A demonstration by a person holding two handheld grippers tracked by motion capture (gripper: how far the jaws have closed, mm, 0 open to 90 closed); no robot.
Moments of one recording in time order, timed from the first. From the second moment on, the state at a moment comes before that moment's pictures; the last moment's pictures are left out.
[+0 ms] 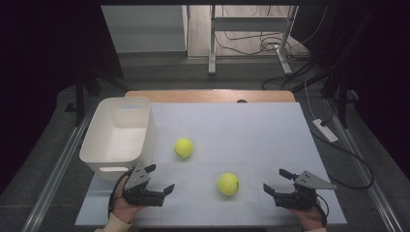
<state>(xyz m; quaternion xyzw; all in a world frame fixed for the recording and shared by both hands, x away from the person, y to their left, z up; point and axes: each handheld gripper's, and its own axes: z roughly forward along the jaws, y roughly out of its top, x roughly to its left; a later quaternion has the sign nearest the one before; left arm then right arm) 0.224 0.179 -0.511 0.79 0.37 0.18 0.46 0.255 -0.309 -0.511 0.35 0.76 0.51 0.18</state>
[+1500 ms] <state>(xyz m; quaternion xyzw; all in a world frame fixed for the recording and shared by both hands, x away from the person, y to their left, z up) 0.253 0.145 -0.471 0.80 0.38 0.17 0.43 0.256 -0.304 -0.513 0.35 0.76 0.52 0.18</state>
